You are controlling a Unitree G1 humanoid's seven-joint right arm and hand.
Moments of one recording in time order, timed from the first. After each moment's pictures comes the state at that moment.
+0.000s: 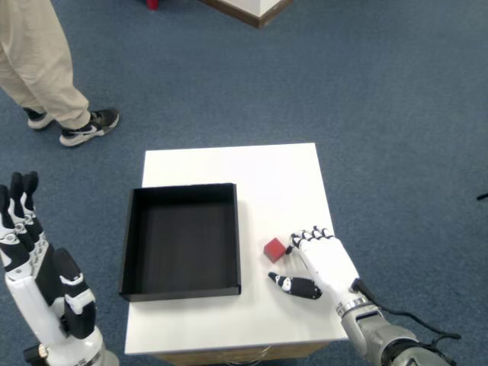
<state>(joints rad) -0.50 -0.20 0.85 1.46 -0.67 -0.38 -0.84</state>
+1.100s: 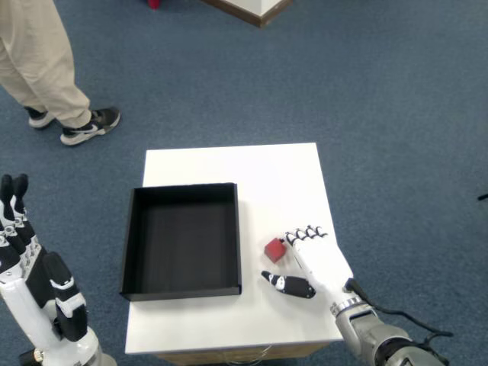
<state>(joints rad) -0.51 -0.18 0.86 1.45 -0.69 -0.36 -0.87</state>
